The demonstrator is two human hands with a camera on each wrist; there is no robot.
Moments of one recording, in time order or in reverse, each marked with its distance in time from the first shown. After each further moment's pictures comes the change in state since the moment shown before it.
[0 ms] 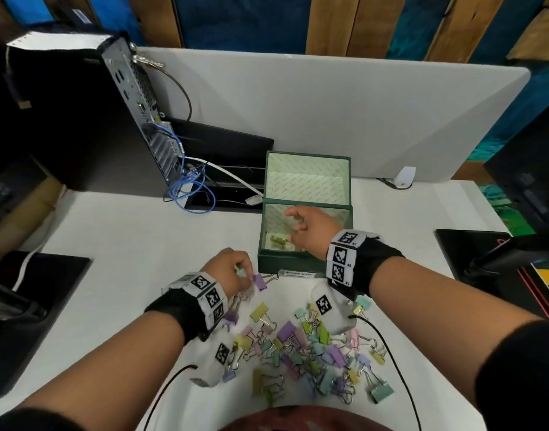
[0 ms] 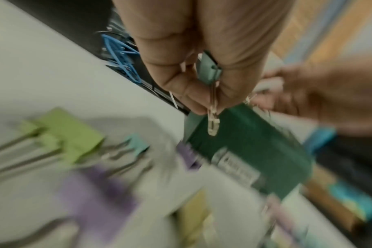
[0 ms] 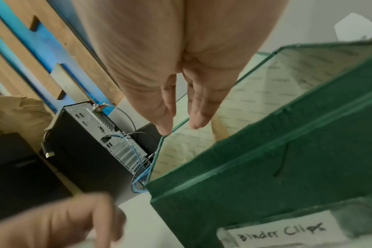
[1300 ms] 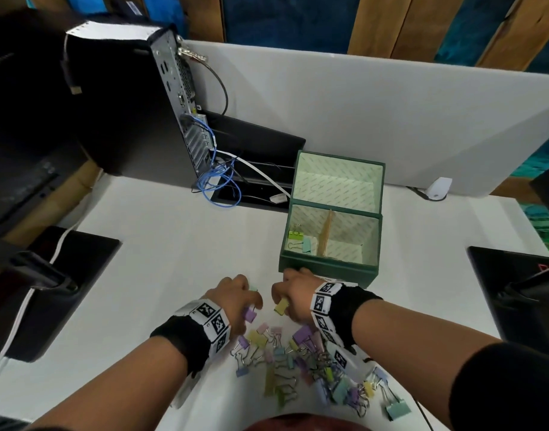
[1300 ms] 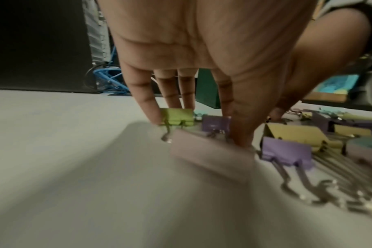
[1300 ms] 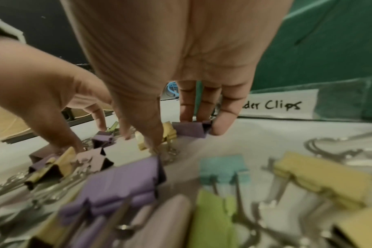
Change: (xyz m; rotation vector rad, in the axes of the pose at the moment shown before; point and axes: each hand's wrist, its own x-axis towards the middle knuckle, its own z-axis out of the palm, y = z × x) left_hand -0.037 -0.035 0.012 0.532 -0.285 -0.016; right_hand -0.019 0.019 0.088 -0.699 -0.486 -0.324
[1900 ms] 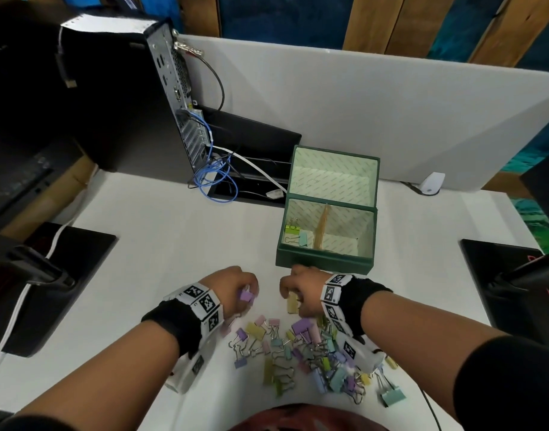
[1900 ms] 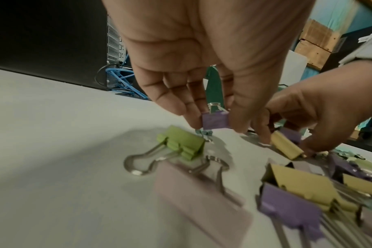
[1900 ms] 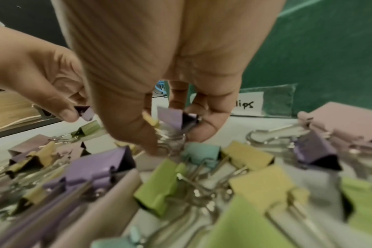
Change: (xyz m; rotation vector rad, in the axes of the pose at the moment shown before) left_hand 0.001 -0.004 -0.009 -0.196 0.087 0.048; right_hand -0.021 0.013 -0.007 0.054 -0.104 0.054
